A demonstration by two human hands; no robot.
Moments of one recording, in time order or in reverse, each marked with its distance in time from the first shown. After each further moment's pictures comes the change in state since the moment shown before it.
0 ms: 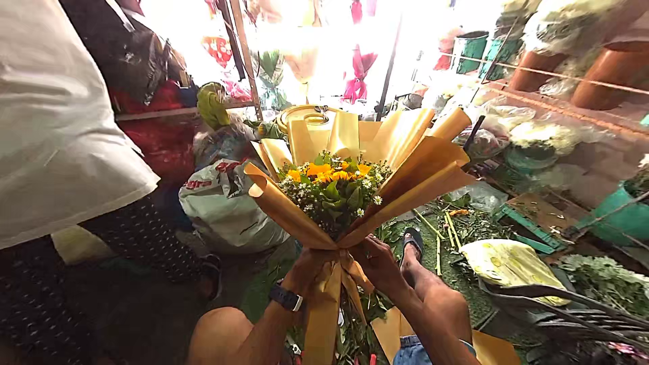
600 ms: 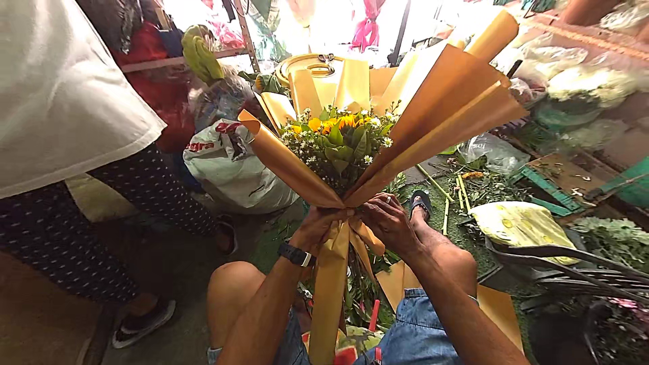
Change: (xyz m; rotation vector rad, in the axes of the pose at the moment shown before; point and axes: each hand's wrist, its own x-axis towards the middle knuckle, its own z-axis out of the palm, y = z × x) left_hand 0.007 -0.007 -0.004 -0.005 -0.018 -0.015; right_hand -0.005 0.020 -0.002 -0.312 0.052 -0.321
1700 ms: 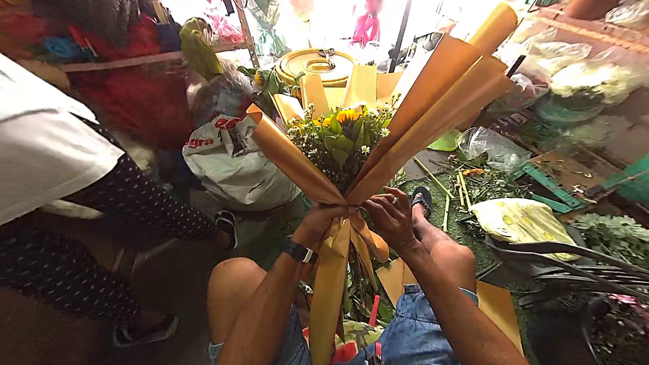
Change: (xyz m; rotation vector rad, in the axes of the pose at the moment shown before) left_hand 0.000 0.000 0.001 -0.053 -0.020 -0.064; right_hand -0.012 0.005 0.012 -0.240 0.154 -0.073
